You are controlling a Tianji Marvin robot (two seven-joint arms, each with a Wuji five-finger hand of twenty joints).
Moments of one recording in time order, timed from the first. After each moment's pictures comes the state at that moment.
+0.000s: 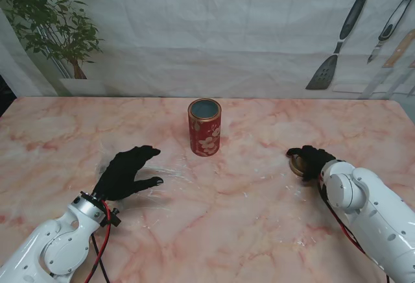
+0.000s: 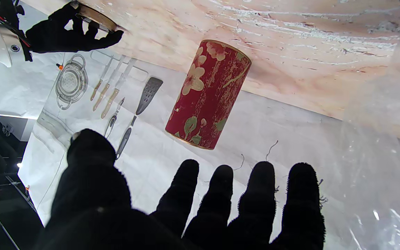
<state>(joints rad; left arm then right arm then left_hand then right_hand) 1.83 -1.10 -1.42 -1.69 0.81 -0.43 0.20 -1.42 -0.99 1.24 -1.35 -0.86 0.14 0.32 0.76 -0.10 -0.03 -0.05 0.43 0.26 0.13 0.51 0.39 0.29 0.18 0.33 0.34 0.34 0.24 0.39 0.14 0.38 0.60 0.32 0.72 -0.74 1.07 -0.07 0.14 -0.20 0.33 0.51 0.12 0.07 0.33 0.51 0.17 0.32 0.68 0.49 0.38 0.23 1.06 0.35</state>
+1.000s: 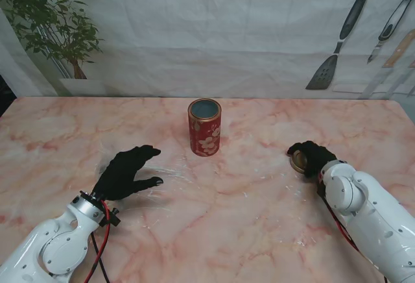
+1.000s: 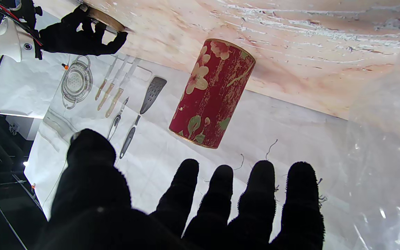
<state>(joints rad) 1.83 -1.10 -1.42 -1.69 0.81 -0.46 0.19 -1.40 -1.02 1.24 -1.26 -0.77 0.09 0.14 0.76 -0.10 -0.03 -0.05 0.43 0.26 0.14 0.51 0.39 0.29 0.18 0.33 0.35 0.34 0.24 0.39 0.14 0.37 0.60 0.32 0.89 -0.93 1.15 -0.30 0.23 -0.25 0.75 0.25 0.19 0.06 0.54 0.40 0.27 0.43 0.81 0.56 0.58 0.16 1.30 0.01</state>
